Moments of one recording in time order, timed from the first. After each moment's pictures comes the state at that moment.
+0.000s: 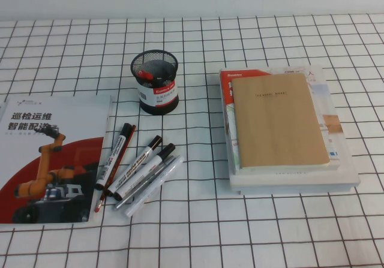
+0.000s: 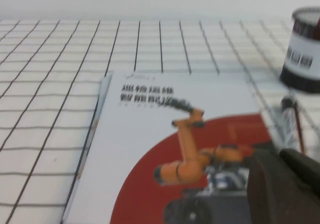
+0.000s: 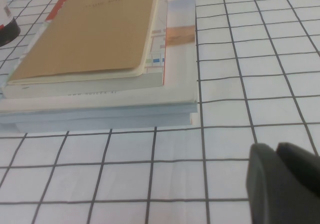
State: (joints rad) right arm 0.12 -0.02 0.03 0.14 0.37 0.03; left arm -0.05 -0.01 0.02 0.00 0.26 0.04
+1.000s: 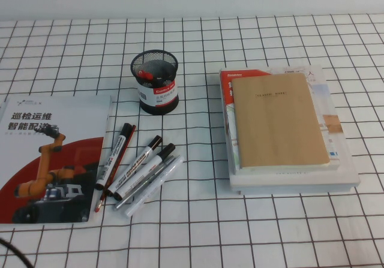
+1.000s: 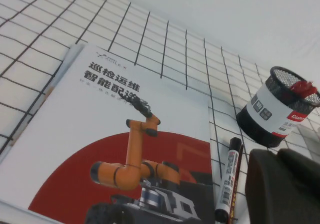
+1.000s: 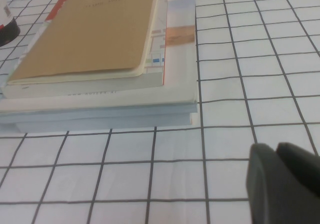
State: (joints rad) right arm 0.12 -0.02 0.03 0.14 0.37 0.03; left arm -0.05 0.24 -0.10 -0.22 0.17 -0.19
